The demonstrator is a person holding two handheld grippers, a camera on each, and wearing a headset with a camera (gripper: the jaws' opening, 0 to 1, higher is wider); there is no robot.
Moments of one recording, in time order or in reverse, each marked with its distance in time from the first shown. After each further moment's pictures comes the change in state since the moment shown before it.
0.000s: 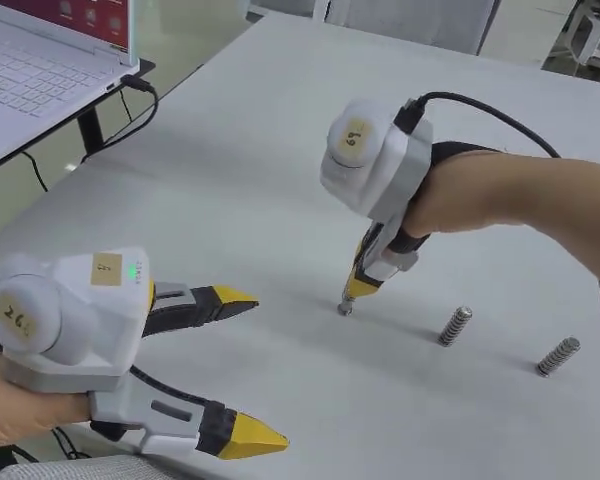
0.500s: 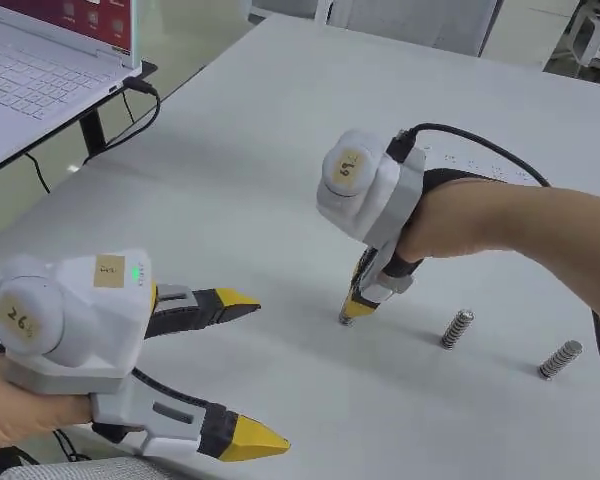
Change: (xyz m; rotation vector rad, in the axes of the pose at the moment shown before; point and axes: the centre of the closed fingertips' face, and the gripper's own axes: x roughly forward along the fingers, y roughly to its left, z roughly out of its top) left arm -0.001 -0.001 -0.001 0.002 0.006 -0.004; right arm 0.017 0.011 -0.006 0.006 0.010 0.018
